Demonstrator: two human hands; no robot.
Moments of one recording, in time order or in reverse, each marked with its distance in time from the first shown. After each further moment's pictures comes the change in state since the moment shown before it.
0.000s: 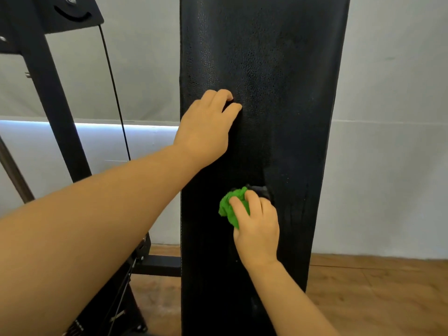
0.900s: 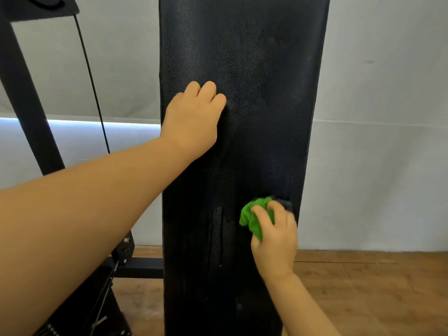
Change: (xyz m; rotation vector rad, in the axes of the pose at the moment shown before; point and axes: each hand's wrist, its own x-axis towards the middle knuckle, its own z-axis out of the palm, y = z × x) left_hand 0.012 0.006 0.008 0.143 0.166 -0.004; right_hand -0.032 0.052 -0.014 0.052 0.077 0.147
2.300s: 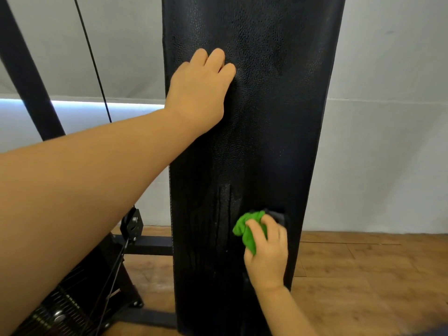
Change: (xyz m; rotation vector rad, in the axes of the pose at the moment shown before) left_hand -0.005 0.000 -0.005 -0.009 -0.055 0.003; right_hand -0.076 -0.016 0.016 0.047 -0.090 0.097
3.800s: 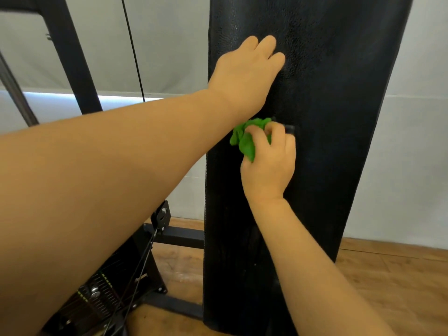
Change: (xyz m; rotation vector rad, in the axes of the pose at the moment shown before) left_hand 0.011 0.000 -0.024 0.023 -0.281 -0.079; right_hand 0.148 -0.097 0.017 0.032 0.198 -0.042
